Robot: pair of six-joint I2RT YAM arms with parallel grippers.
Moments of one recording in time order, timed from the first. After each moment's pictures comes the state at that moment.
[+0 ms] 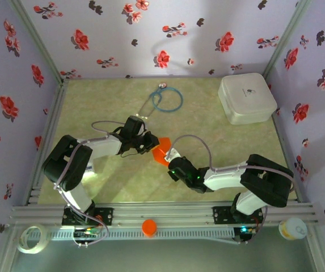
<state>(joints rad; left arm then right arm) -0.61 1.70 0.85 0.02 0.43 -1.04 1.10 1.50 0.47 0.24 0.42 0.18</state>
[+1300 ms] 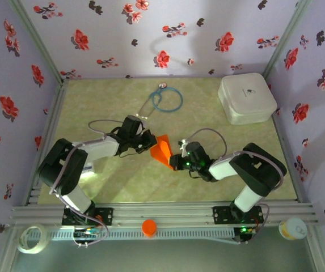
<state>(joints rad) -0.62 1.66 0.84 0.01 0.40 -1.01 0.73 1.63 0.39 0.61 -0.29 0.71</state>
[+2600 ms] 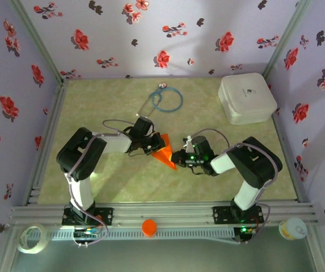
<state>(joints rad) -0.67 1.88 0.95 0.06 0.43 -1.00 0.61 1.72 0.43 0.62 -0.57 0.90</state>
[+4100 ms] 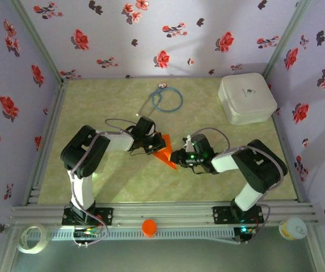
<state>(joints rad) -0.67 1.92 0.99 0.03 0.42 -0.98 0.60 1.64 0.46 0.44 -0.57 0.89</state>
